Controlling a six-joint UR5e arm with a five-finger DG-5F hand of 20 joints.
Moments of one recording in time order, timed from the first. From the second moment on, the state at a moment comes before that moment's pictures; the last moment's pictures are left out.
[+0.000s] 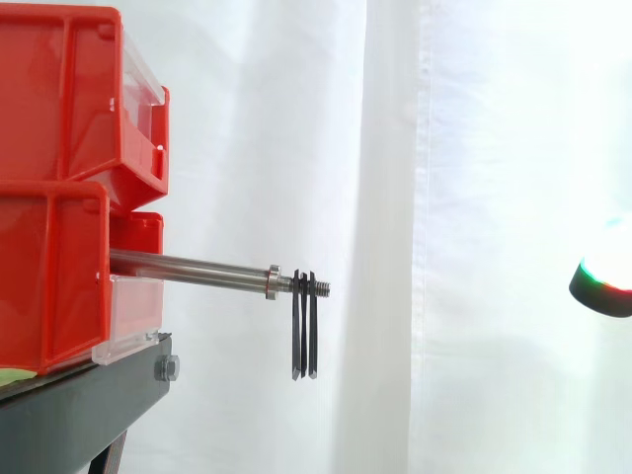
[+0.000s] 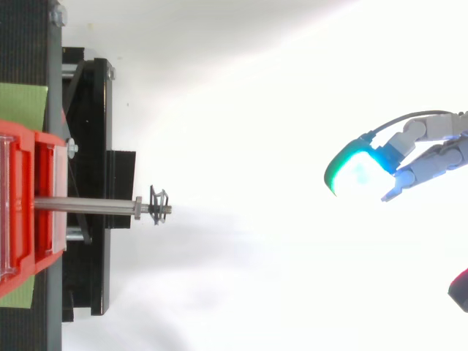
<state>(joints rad) 0.24 -1.82 -1.79 -2.75 -1.16 -0.11</state>
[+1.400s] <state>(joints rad) 0.19 -1.99 -1.77 -2.42 -1.04 -0.30</state>
